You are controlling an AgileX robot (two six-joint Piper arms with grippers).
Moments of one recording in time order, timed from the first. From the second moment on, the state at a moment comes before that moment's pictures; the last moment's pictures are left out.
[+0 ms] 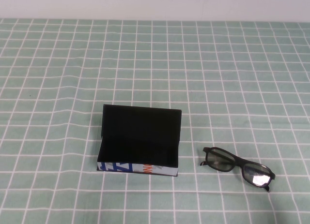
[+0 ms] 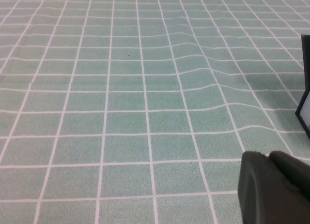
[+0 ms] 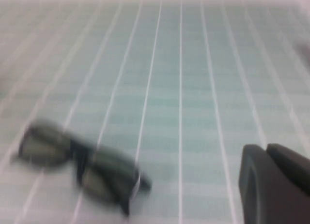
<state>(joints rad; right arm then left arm) 0.07 -0.01 0.03 0.14 0.28 -0.10 -0.12 -0.02 0.02 -0.03 0.36 -0.01</state>
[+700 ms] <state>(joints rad) 0.07 -0.01 0.03 0.15 -0.56 -0.09 -0.12 -0.02 0.02 -0.03 0.36 -0.01</state>
